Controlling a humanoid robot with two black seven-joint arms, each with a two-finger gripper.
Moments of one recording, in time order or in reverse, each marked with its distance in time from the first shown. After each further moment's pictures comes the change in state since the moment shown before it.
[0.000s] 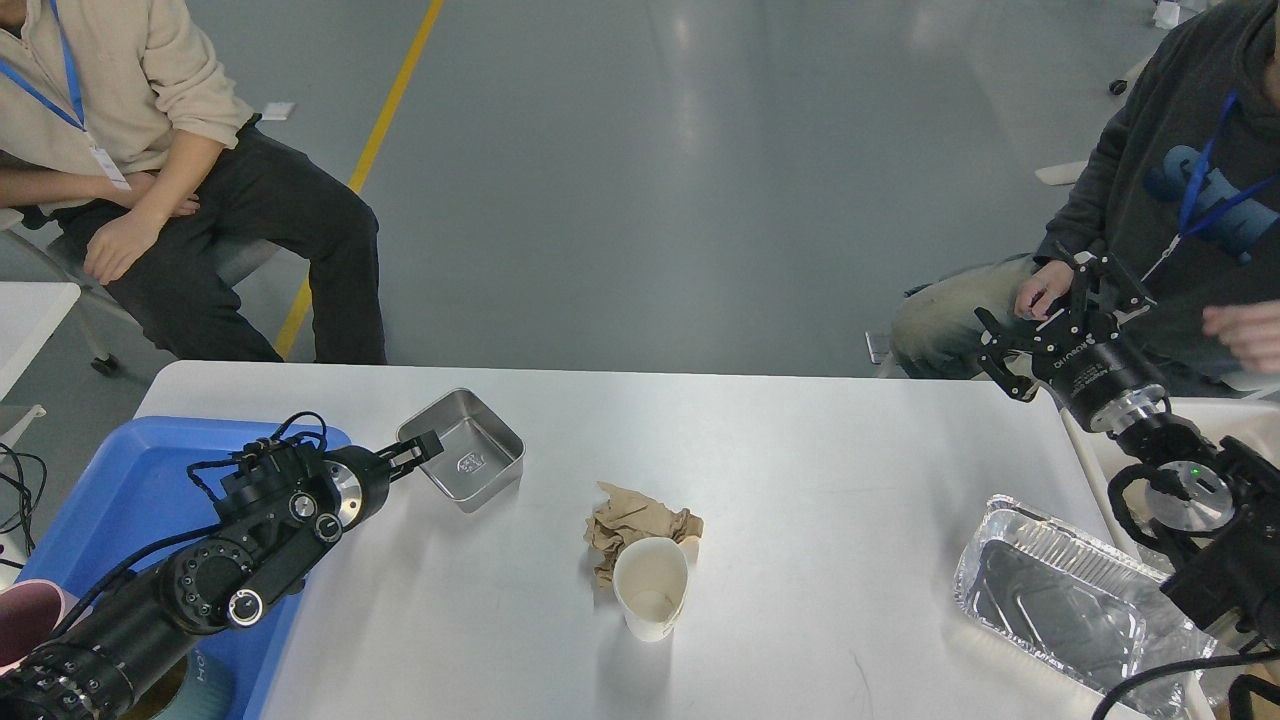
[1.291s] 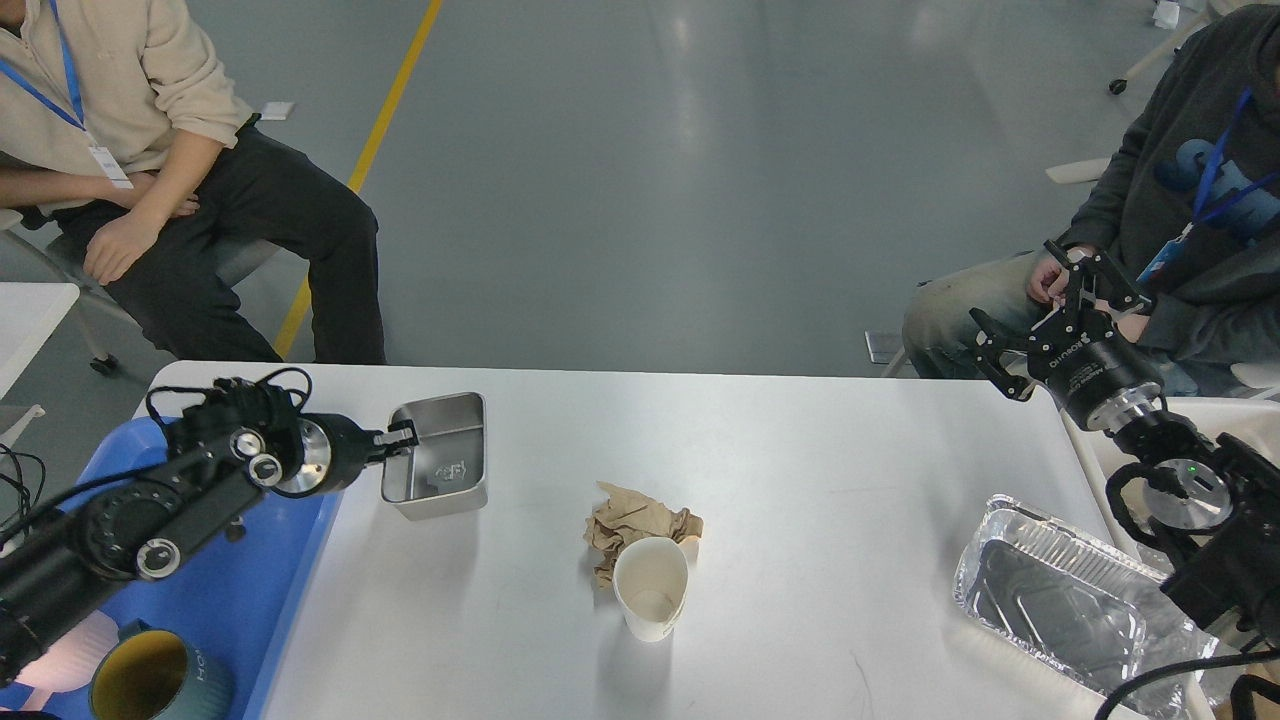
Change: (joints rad) left arm -0.122 0.287 0.044 -0.278 -0.199 -0.400 0.075; right arm 0.005 -0.003 -0.008 0.006 0.000 -0.001 0.000
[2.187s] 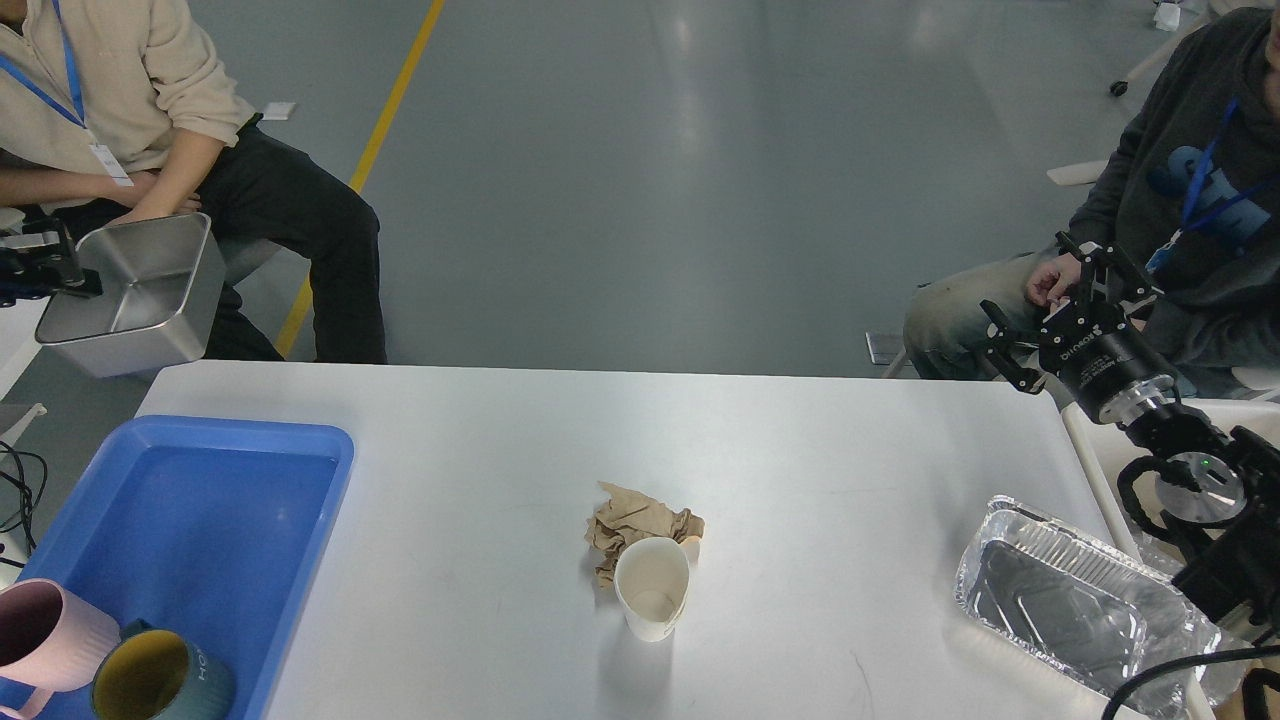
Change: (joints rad) left arm -0.284 0.558 0.008 0.050 -0.252 -0.366 -0.141; right arm 0.011 -0.019 -0.003 0.000 0.000 0.000 -0.001
